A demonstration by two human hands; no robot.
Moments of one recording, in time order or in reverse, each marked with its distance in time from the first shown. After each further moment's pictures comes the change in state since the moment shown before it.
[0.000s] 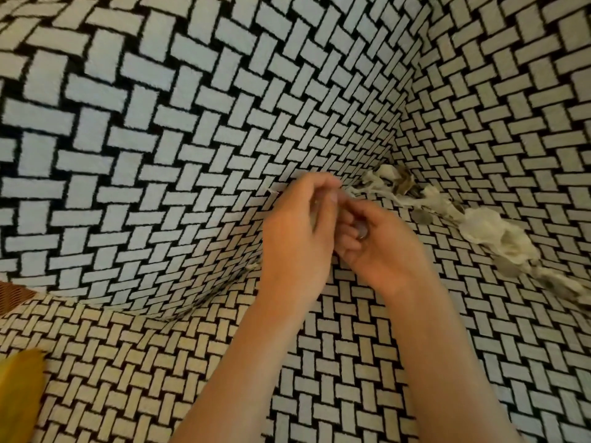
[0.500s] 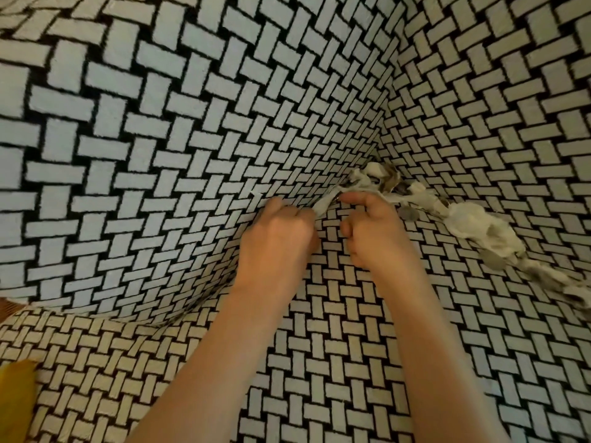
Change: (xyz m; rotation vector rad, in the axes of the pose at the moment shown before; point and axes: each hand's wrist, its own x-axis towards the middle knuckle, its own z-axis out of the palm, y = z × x) left_hand 0.007 -0.032 0.001 0.836 -0.196 0.306; right_hand 0.003 -0.002 -0.008 -0.890 0.315 -0.265
